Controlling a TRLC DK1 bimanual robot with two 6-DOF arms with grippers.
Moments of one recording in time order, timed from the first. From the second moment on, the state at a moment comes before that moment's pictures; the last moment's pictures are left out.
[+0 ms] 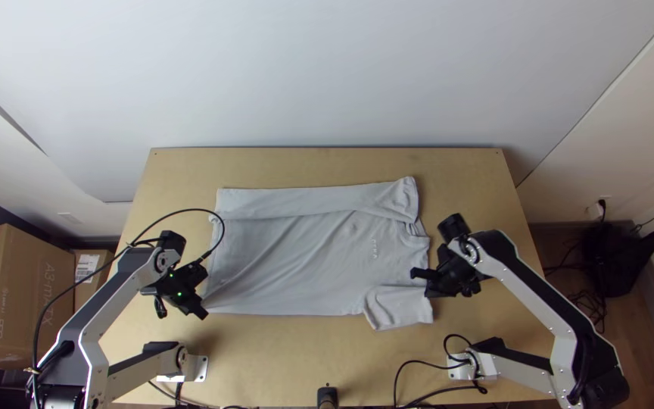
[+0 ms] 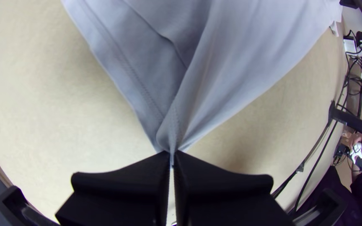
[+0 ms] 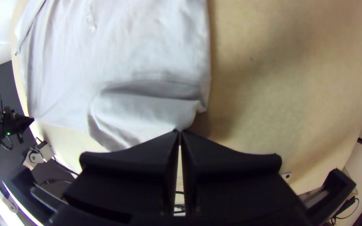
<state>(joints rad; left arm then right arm) 0.07 1.23 0.70 -1.10 0.04 0.65 0.29 1.28 0.86 -1.15 -0.28 0.43</state>
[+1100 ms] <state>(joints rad) 0.10 1.45 1.18 -1.07 0.12 0.55 0.21 1.55 1.32 -1.17 -0.23 0.31</state>
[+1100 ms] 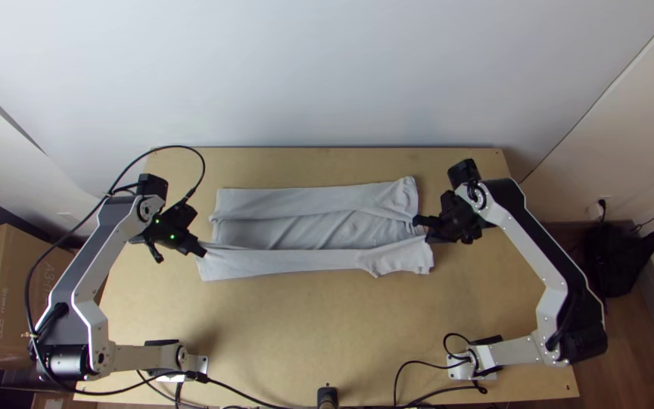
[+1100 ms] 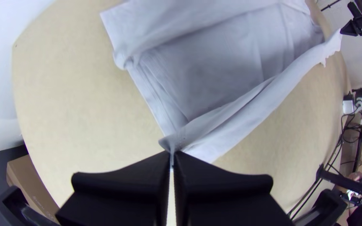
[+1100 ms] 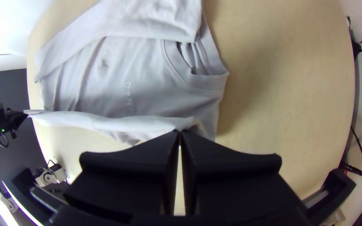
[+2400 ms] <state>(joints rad) 0.09 2.06 1.85 -1.03 0.18 0.34 0.15 2.28 2.11 -1.14 -0.16 0.36</state>
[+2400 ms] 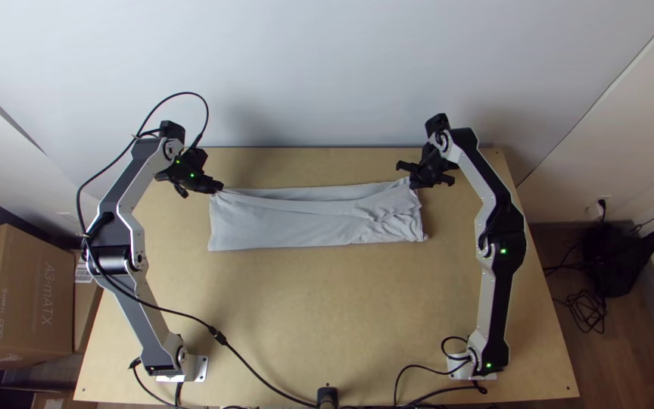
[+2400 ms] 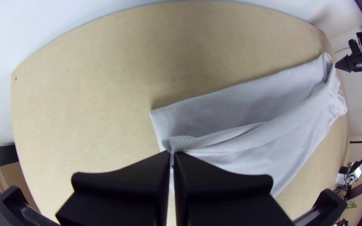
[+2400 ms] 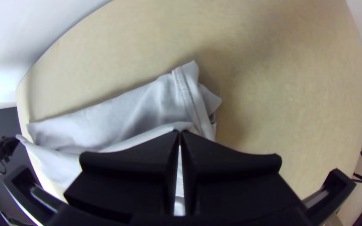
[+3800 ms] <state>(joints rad) 0.30 1.93 1.44 -0.89 0.61 0.28 -0.05 1.66 1.58 -0.69 -0.66 0.73</state>
